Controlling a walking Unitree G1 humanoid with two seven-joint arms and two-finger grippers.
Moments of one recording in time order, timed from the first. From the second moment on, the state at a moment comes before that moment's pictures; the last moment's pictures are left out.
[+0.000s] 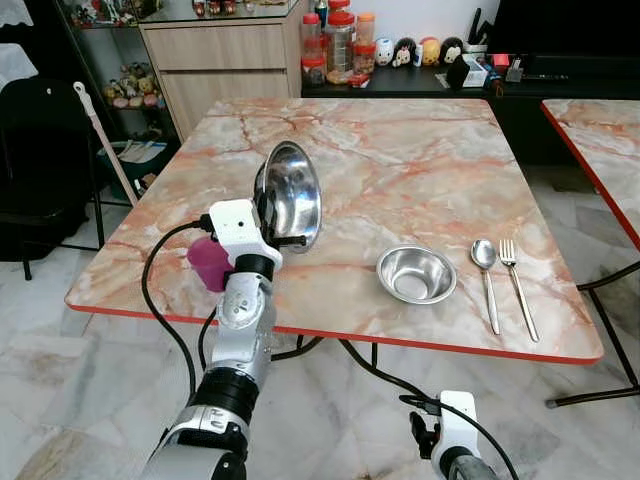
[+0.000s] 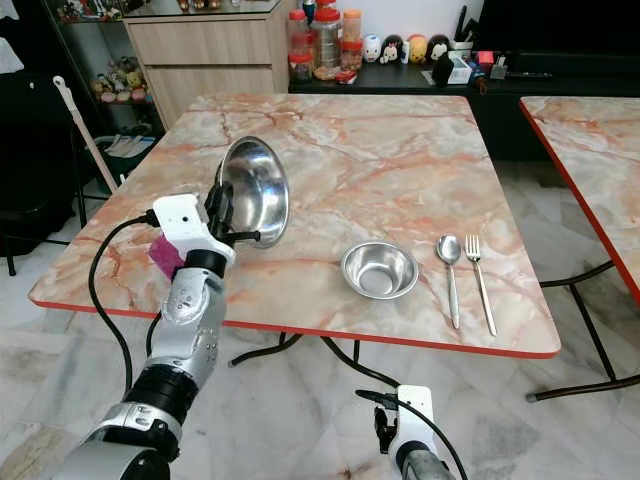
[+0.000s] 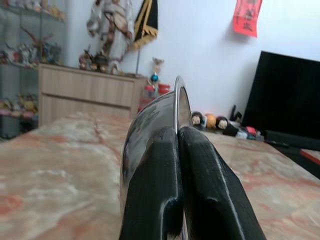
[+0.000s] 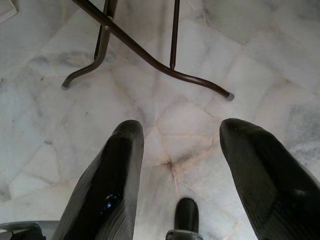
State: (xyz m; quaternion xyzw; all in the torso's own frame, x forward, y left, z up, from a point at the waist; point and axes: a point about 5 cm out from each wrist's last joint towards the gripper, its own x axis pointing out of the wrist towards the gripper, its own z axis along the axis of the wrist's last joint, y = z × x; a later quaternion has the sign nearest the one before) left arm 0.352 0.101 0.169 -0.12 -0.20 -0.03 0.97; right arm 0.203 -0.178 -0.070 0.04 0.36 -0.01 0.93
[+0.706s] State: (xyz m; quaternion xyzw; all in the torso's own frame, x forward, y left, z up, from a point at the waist) left arm 0.356 0.116 0.194 -0.12 -0.26 0.01 0.96; right arm 0.206 -0.171 -0.069 0.03 0.36 0.00 0.93
